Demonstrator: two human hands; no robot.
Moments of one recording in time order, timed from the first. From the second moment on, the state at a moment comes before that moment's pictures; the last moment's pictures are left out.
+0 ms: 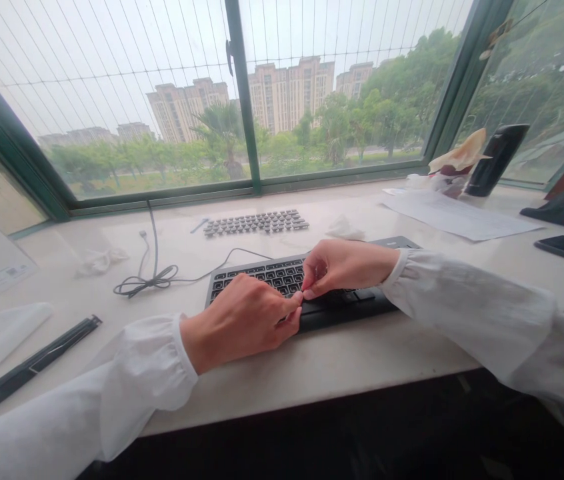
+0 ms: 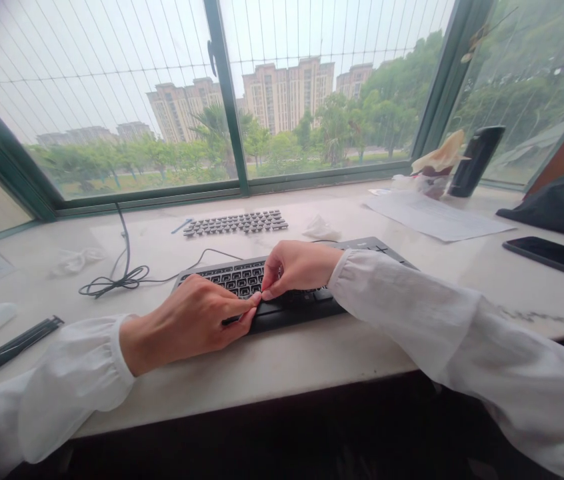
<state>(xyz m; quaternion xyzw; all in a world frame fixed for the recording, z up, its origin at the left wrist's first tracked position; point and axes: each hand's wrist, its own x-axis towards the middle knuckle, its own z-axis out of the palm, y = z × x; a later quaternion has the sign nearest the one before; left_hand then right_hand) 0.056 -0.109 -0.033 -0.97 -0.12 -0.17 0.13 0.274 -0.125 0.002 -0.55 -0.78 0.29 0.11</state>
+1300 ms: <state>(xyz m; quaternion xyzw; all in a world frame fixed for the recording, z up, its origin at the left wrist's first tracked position) 0.068 -0.110 -0.024 -0.92 -0.32 -0.22 -0.08 0.276 -0.135 0.001 -0.52 -0.79 0.30 0.14</state>
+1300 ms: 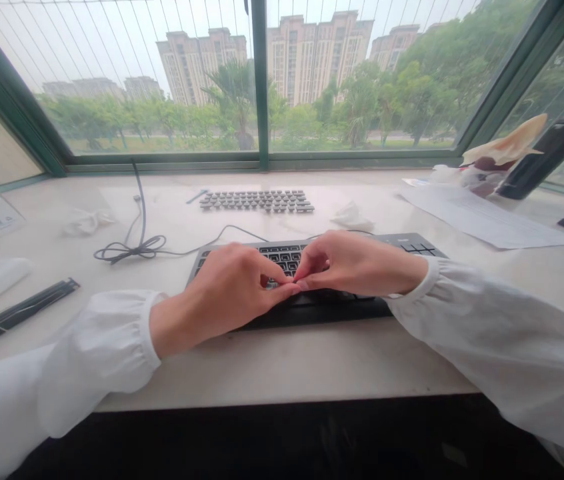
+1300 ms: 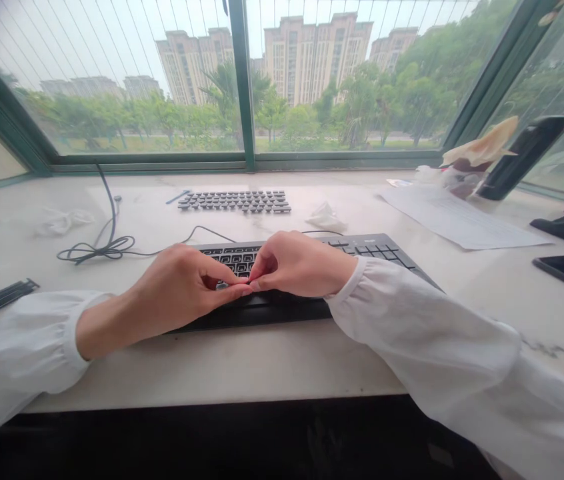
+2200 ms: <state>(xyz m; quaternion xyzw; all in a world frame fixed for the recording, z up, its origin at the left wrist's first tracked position) 0.079 -0.086 -0.009 -0.89 -0.33 -0.14 -0.28 0.272 -0.131 -0.002 -0.54 -0.75 0.35 0.14</state>
